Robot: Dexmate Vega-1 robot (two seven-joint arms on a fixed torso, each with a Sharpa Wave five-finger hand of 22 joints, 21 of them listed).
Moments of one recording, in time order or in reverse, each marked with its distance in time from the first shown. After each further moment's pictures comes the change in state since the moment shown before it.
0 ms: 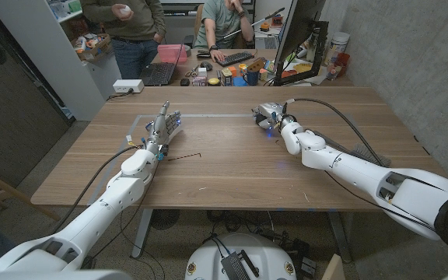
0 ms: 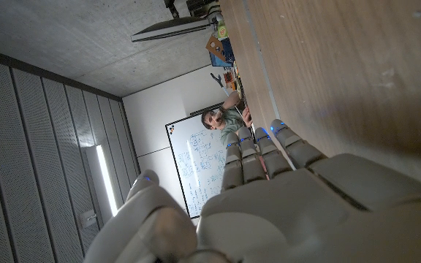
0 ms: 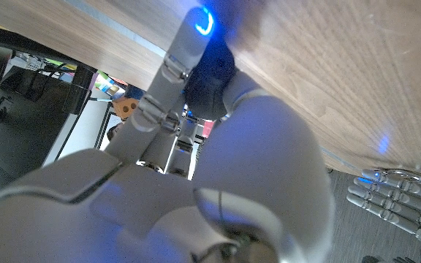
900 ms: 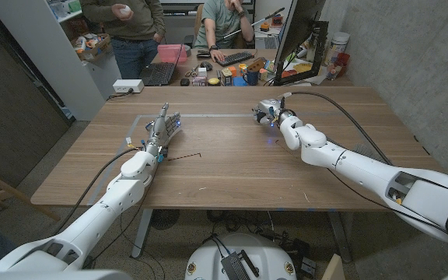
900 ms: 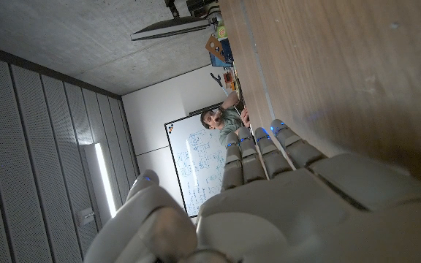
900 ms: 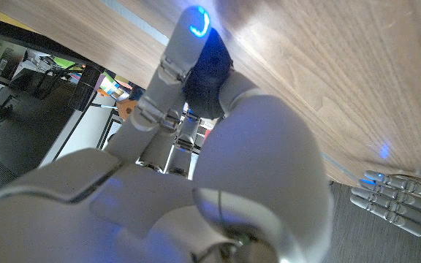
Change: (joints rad) left arm -0.001 -0.012 -0.003 0.028 -0.011 -0.017 -0.019; left_hand 0.000 0.000 -0.003 -0.003 0.000 0.000 0.000 0.000 0.000 0.000 0.000 0.000 0.000 0.000 0.000 0.000 0.000 0.000 0.000 0.000 0.000; right arm 0.000 -0.073 -0.003 -0.217 -0.047 -0.104 0.196; right_hand -0.003 0.002 0.045 0.009 -0.029 0.042 0.003 -0.026 -0.046 0.040 -0.003 0.060 0.001 0.032 -0.007 -0.063 0.023 -0.027 -0.005 0.098 -0.002
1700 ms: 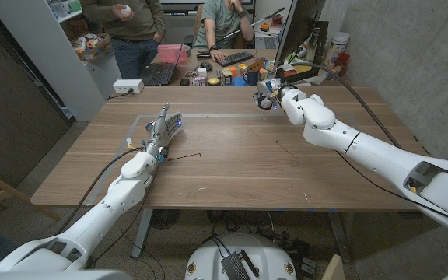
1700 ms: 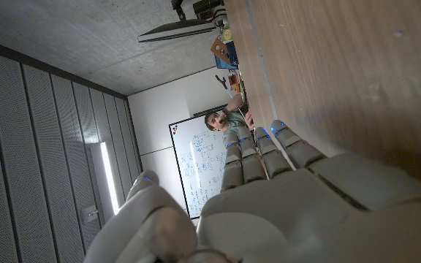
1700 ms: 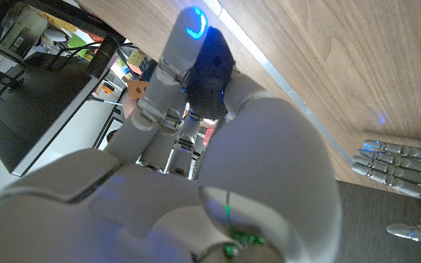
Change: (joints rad) left arm -0.005 -0.011 0.001 0.030 -0.010 -0.038 -0.040; left_hand 0.004 0.004 -0.003 -0.003 0.000 0.000 0.000 0.000 0.000 0.000 0.000 0.000 0.000 0.005 0.005 0.000 0.000 -0.004 0.004 0.000 0.000; right arm 0.038 -0.095 0.083 -0.345 -0.123 -0.132 0.378; right_hand -0.073 -0.025 0.059 0.003 -0.004 0.008 -0.009 0.012 0.037 0.009 -0.016 0.000 0.001 0.016 0.002 -0.046 0.020 -0.047 0.010 0.056 0.008
